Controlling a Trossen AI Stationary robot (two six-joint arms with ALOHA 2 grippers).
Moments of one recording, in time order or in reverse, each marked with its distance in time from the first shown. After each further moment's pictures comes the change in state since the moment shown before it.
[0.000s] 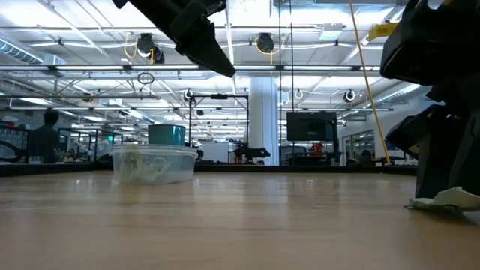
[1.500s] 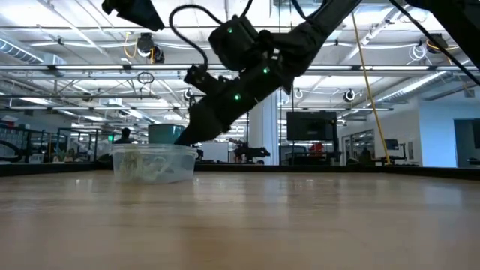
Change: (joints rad) left arm -0.038 -0.483 -0.001 -0.445 -0.574 -0.290; right arm -0.697 0.376 0.648 0.076 -0.070 -0.940
